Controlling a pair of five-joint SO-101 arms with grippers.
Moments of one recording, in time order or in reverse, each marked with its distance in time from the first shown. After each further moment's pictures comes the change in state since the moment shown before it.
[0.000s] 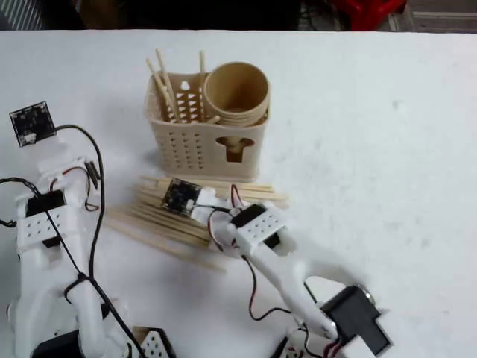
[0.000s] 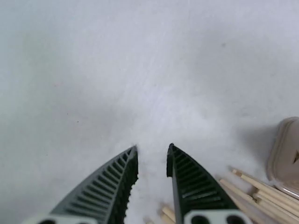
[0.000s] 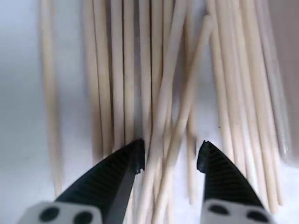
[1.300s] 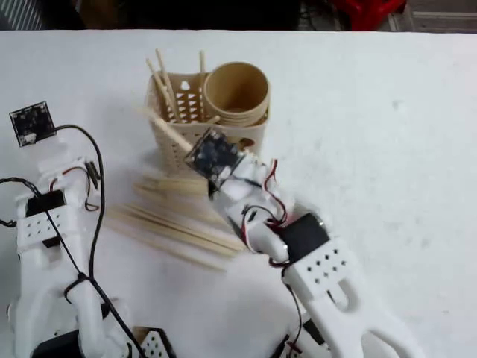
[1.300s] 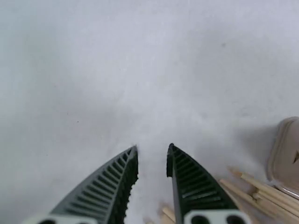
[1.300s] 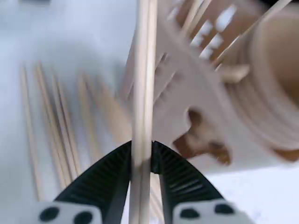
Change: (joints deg) left arm 0.0 0.0 0.0 0.0 0.0; right arm 2.6 -36.7 -11.2 11.2 -13.4
